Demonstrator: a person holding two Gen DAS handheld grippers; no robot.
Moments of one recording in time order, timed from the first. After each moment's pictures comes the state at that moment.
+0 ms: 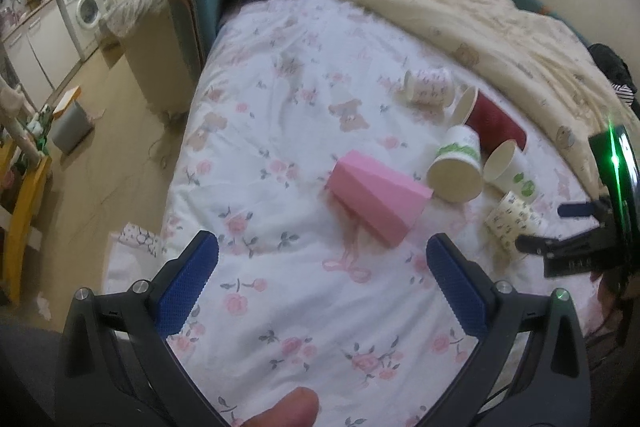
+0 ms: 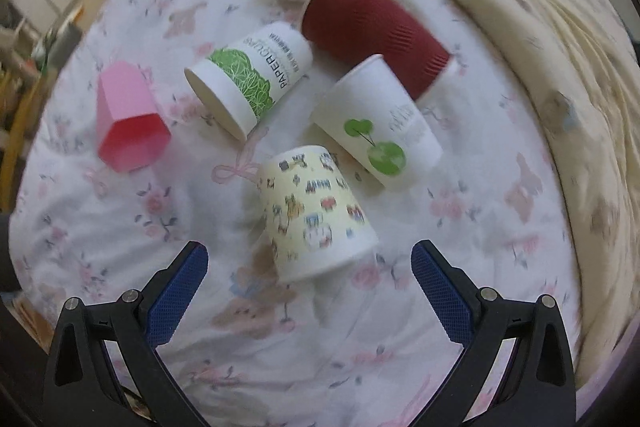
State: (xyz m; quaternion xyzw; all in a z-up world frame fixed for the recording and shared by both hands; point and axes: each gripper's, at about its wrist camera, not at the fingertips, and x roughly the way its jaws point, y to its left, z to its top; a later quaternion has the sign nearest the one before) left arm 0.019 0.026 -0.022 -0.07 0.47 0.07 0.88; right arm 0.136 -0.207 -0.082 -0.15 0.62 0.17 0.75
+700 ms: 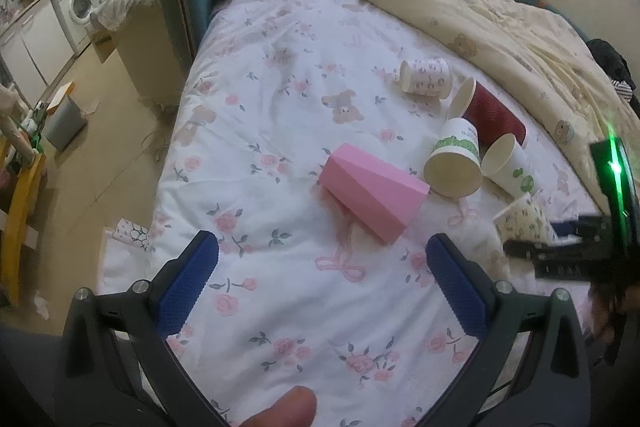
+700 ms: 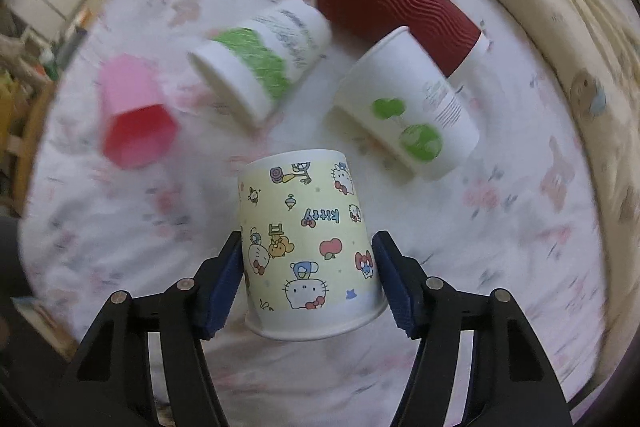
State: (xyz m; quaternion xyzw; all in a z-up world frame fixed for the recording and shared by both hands) left arm 0.027 0.023 -0.022 -0.07 0.48 0.06 0.87; right arm 0.126 -0.206 -0.096 -0.08 0.64 0.19 0.74
